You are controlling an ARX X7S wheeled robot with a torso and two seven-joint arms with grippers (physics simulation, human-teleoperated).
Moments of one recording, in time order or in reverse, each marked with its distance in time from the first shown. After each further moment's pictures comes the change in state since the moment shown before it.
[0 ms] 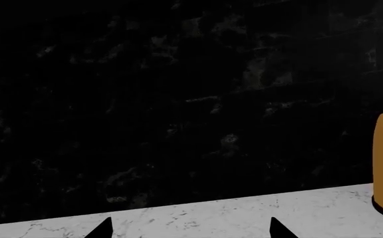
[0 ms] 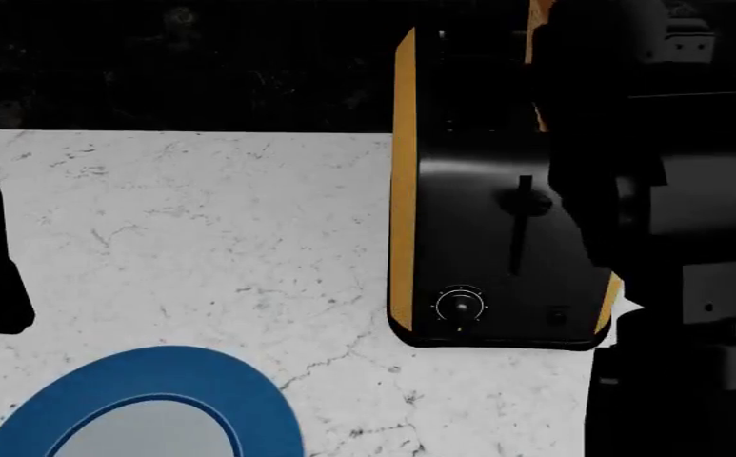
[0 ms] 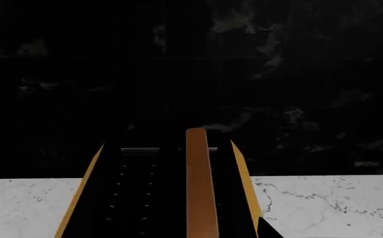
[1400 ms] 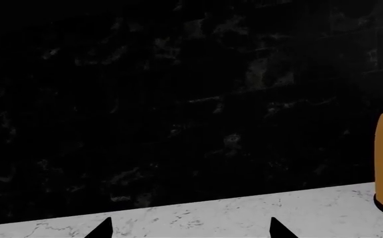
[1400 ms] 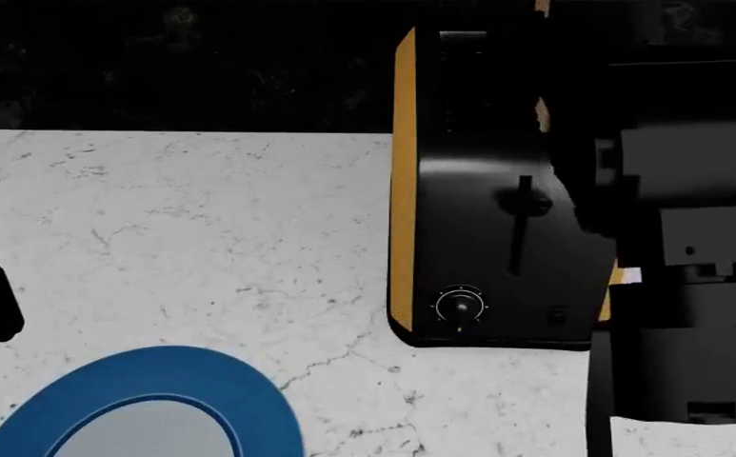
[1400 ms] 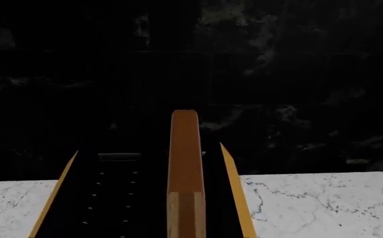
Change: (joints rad) left arm 0.015 -0.022 -0.017 0.037 -0.032 -0.021 -0.018; right arm 0.088 -0.006 -0.073 0.270 -0.022 -0.153 -0.020
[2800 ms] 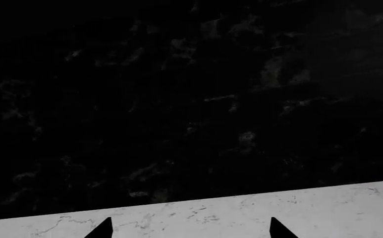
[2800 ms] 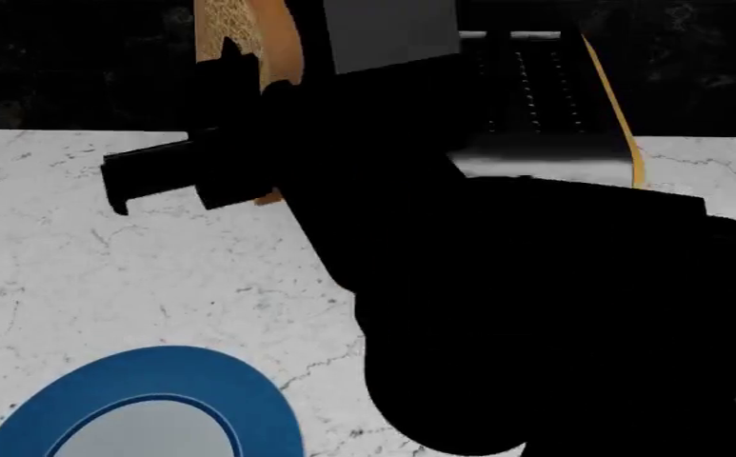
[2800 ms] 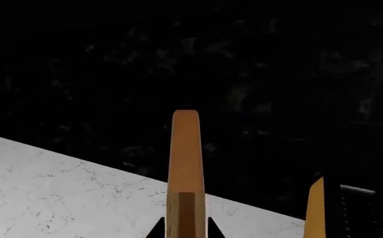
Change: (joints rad) left arm 0.041 -0.033 -0.065 0.085 -0.042 -0.058 -0.033; right arm -0.231 -0.131 0.221 -0.964 1.078 0.443 0.724
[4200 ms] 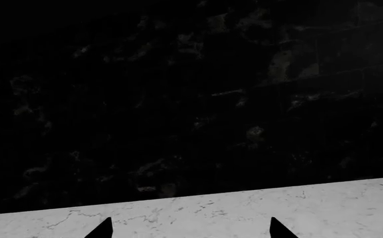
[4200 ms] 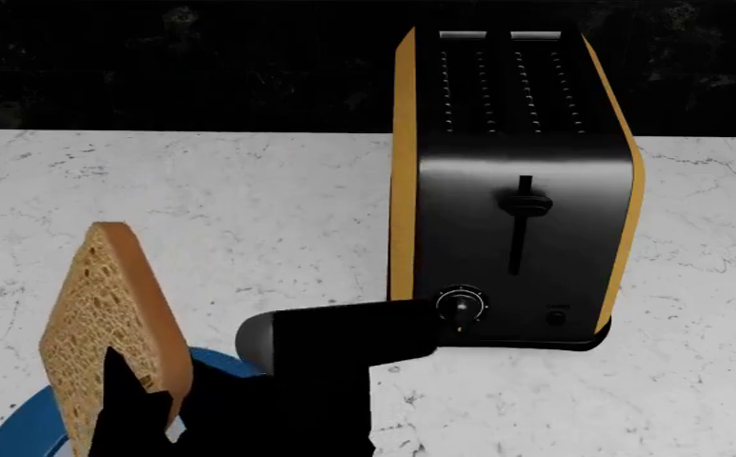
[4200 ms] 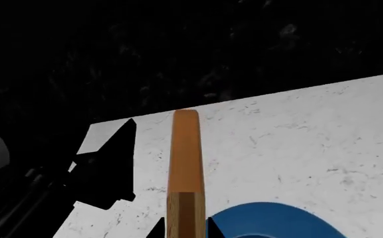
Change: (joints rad) left arm 0.040 -0.020 -0.015 0.000 -0.011 0.027 -0.021; right arm -0.675 -0.010 -0.220 -0.330 0.079 -0.443 -0.047
